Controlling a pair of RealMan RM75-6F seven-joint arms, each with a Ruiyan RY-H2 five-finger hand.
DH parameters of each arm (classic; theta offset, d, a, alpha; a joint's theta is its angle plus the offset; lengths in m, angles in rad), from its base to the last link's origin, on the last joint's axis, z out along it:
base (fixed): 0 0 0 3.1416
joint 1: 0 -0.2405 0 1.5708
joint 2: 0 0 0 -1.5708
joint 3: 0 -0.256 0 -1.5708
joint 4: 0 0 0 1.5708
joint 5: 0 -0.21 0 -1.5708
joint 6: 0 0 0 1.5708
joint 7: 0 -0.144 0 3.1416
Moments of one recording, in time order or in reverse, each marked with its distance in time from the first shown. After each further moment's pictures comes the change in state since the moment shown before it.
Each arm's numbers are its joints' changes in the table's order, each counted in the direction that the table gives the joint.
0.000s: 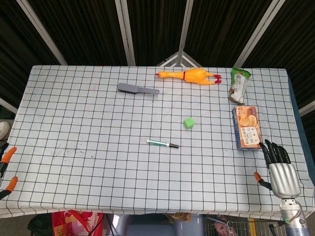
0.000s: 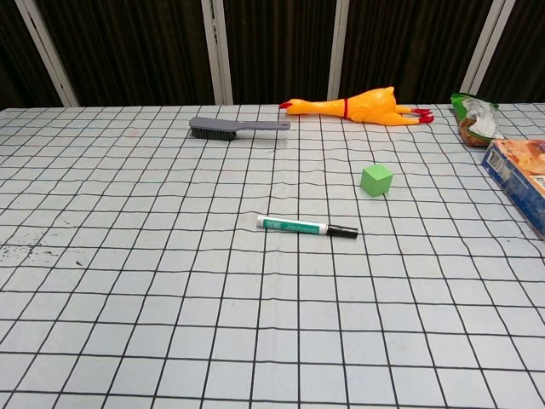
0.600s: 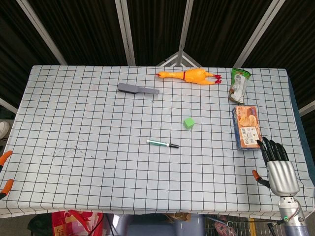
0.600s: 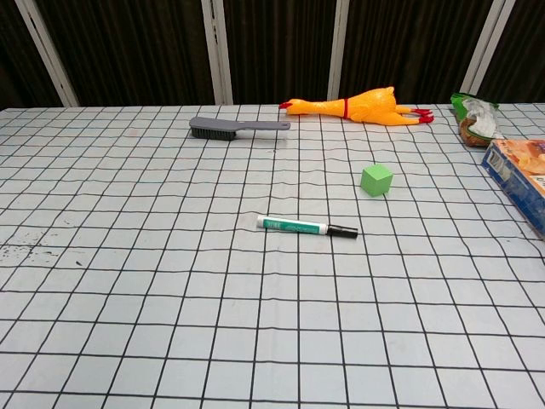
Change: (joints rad) left arm -0.021 0.006 -0.026 -0.039 0.006 -0.050 0.059; right arm -0.013 0.025 -0.011 0.056 0.005 -0.002 0.026
